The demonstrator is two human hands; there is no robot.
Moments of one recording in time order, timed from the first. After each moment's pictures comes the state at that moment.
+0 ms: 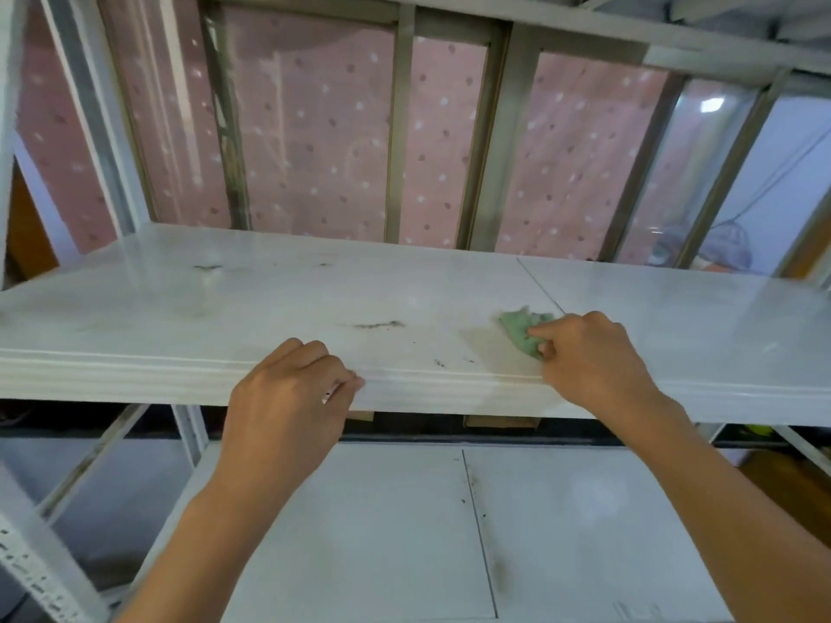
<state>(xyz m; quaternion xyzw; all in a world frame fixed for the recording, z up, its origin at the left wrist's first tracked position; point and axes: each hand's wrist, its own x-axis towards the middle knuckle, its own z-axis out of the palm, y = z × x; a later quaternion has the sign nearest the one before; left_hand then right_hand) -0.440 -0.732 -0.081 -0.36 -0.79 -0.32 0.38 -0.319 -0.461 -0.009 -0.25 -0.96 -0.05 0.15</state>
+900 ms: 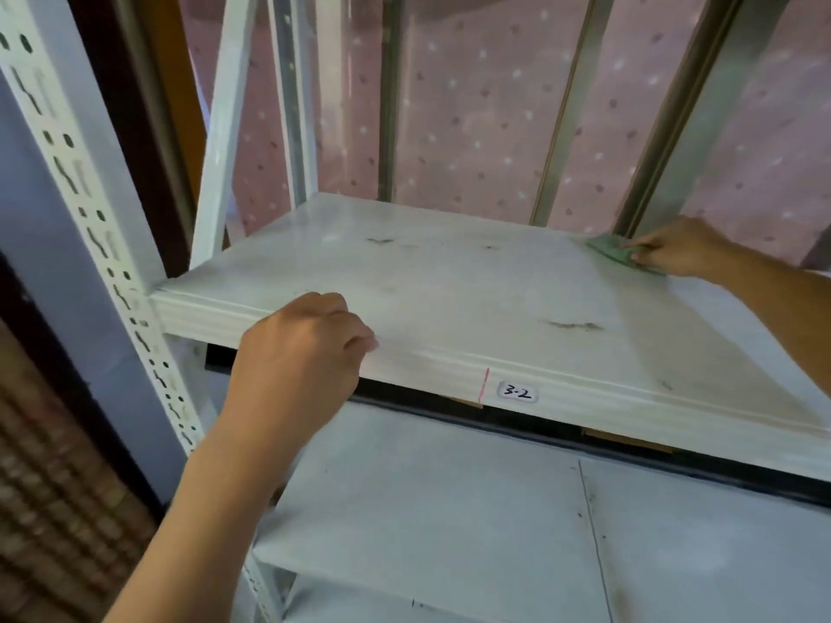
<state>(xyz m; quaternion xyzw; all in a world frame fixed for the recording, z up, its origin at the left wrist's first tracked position) -0.521 -0.878 -0.070 -0.31 -0.84 -0.24 0.38 -0.549 -0.398 0.020 -0.18 -0.98 0.05 0.08</state>
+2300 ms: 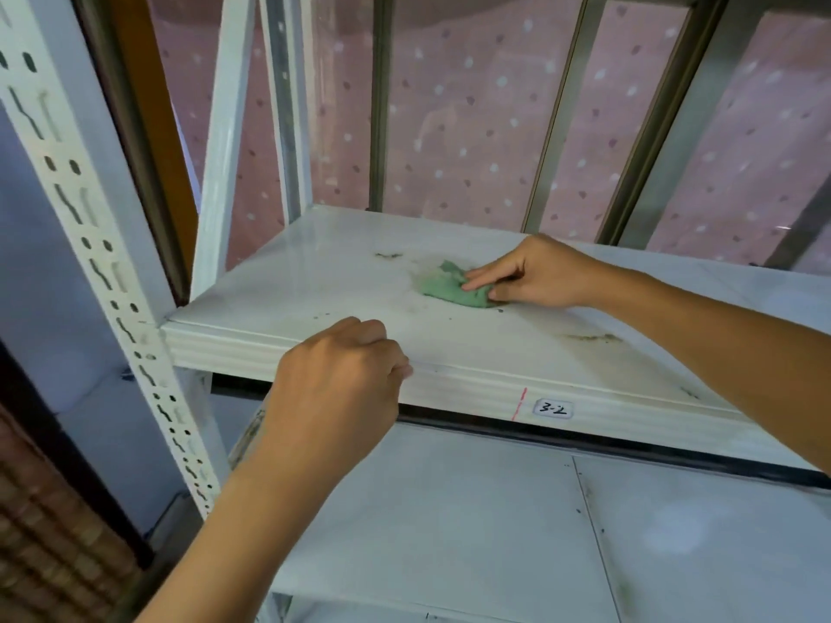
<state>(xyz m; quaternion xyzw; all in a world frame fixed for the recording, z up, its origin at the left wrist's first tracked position) -0.527 -0.885 -0.063 -0.35 -0.83 -0.24 0.36 -0.571 -0.583 0.013 0.10 -0.97 0.20 -0.01</state>
